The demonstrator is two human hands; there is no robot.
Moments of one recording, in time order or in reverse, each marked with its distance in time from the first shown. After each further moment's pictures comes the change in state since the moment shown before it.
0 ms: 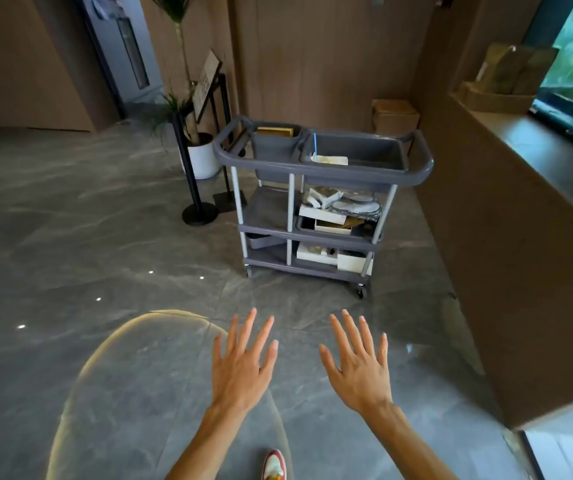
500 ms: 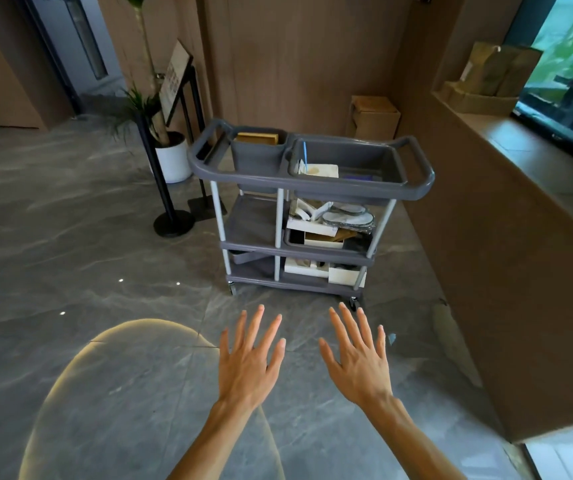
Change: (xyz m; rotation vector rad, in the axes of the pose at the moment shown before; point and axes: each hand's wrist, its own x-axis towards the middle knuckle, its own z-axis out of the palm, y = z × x) left_hand 0.182 -0.039 0.021 -0.010 -0.034 0.111; right_hand 0.168 -0.031 -0.012 -0.013 0.029 0.074
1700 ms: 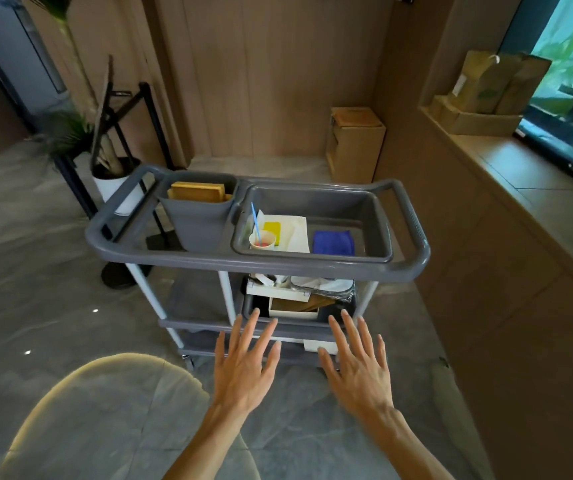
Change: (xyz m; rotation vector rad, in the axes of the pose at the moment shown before) left_hand 0.429 0.117 0.067 0.010 -0.020 0.018; right_hand 0.395 0.173 -0.043 0.016 0.006 0.051
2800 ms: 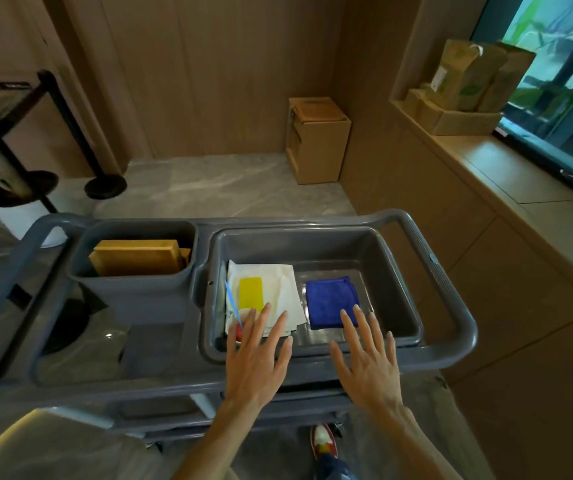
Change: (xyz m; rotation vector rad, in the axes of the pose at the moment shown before) left_hand 0.334 -0.027 0.053 -0.046 -0.047 0.241; right_hand 0.296 0.004 0.009 -0.005 -0.064 0.250
